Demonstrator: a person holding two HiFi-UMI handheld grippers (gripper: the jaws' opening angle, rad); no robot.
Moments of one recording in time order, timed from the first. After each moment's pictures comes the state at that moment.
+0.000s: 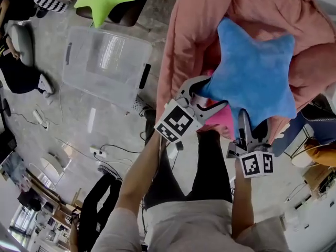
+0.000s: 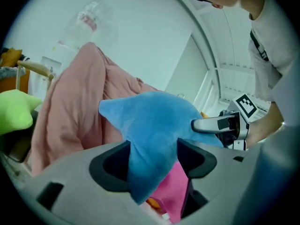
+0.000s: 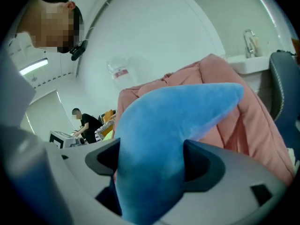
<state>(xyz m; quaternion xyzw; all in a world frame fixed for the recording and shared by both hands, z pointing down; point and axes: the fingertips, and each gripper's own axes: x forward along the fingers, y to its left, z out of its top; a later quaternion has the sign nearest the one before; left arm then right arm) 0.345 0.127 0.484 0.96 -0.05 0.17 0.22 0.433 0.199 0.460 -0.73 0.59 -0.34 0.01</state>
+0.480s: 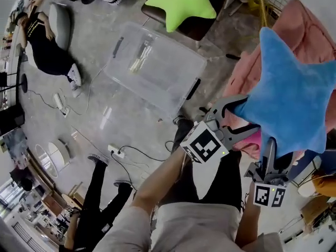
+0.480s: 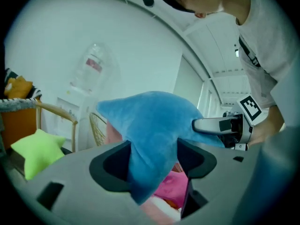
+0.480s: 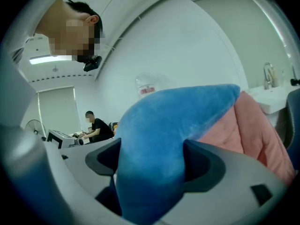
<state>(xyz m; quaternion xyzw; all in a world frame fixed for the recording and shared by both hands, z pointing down) 0.209 0.063 0.361 0.98 -0.09 0.07 0.16 0.296 0.132 0.330 -0.74 0.64 -0.19 0.01</state>
